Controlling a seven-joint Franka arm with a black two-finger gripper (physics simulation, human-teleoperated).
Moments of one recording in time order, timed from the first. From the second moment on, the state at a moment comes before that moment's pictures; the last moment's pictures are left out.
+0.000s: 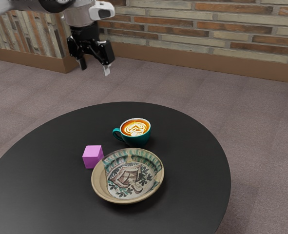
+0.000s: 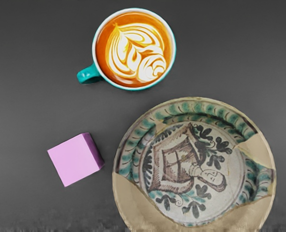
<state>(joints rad) -0.38 0.12 0.32 -1.36 -0.04 1.51 -0.02</state>
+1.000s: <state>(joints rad) -0.16 0.46 0.33 -1.82 -0.31 2.06 -0.10</state>
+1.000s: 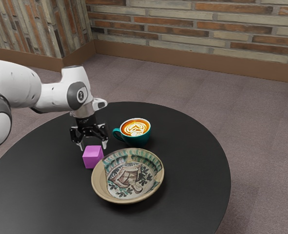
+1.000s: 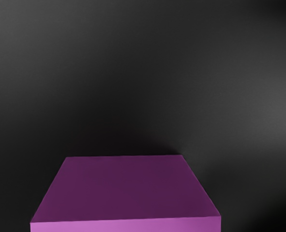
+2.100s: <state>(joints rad) -0.16 0.48 0.35 -1.82 -0.28 2.10 -0.14</state>
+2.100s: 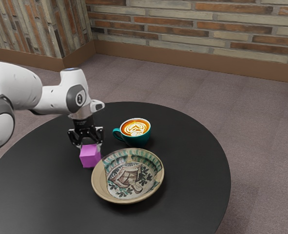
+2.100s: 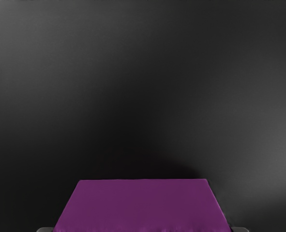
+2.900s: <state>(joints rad) -0.30 0.30 0.16 -1.86 -0.23 1.96 -0.18</state>
